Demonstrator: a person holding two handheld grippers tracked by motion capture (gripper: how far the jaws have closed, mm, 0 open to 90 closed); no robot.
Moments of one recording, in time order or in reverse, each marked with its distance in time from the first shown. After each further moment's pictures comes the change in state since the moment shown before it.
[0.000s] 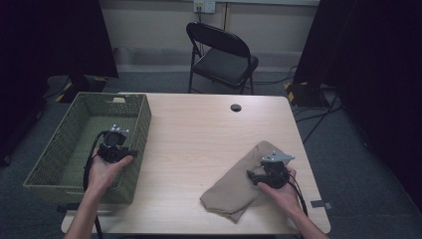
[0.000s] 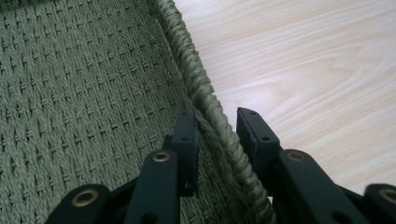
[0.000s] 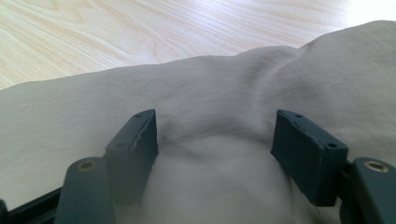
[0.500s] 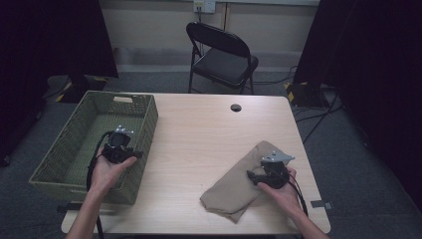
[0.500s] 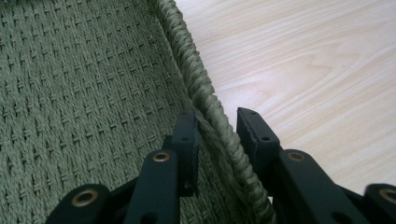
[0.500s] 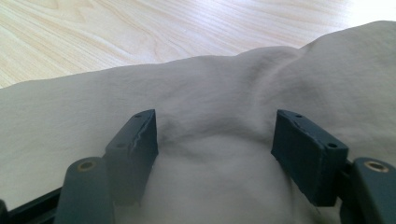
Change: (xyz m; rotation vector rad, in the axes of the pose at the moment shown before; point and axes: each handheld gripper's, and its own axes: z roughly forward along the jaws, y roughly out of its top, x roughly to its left) left arm -0.011 0.003 0.003 0.000 -0.034 0.035; right arm 0.000 0.000 0.000 0.000 0.002 -0.004
